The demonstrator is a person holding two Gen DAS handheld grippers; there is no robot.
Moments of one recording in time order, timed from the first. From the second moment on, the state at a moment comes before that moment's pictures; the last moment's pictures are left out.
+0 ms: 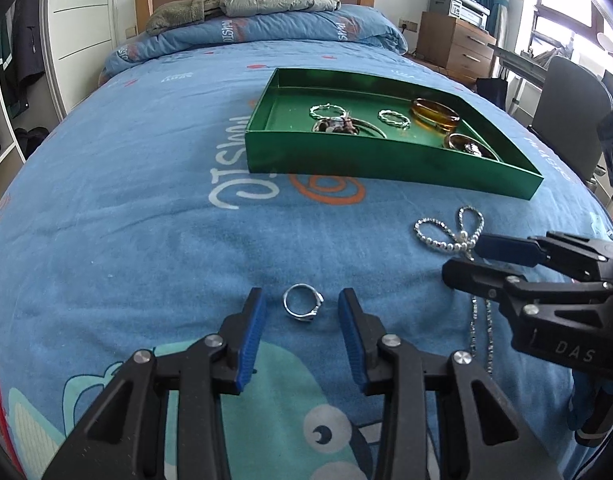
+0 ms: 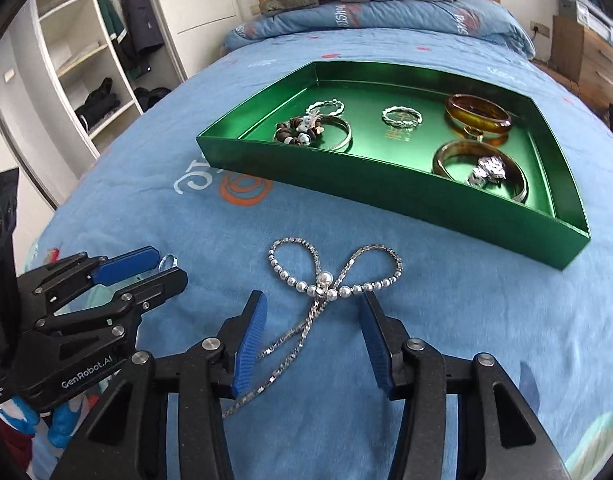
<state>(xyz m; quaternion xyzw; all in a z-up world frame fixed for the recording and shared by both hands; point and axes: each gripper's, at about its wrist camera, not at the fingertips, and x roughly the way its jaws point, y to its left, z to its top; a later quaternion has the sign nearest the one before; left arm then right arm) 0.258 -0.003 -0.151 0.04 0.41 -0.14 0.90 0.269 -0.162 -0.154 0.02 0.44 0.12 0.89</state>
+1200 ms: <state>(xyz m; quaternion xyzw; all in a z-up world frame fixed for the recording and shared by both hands) 0.178 0.007 -0.093 0.03 0.40 -0.12 0.91 0.162 -0.200 -0.103 0.04 0.39 0.11 0.91</state>
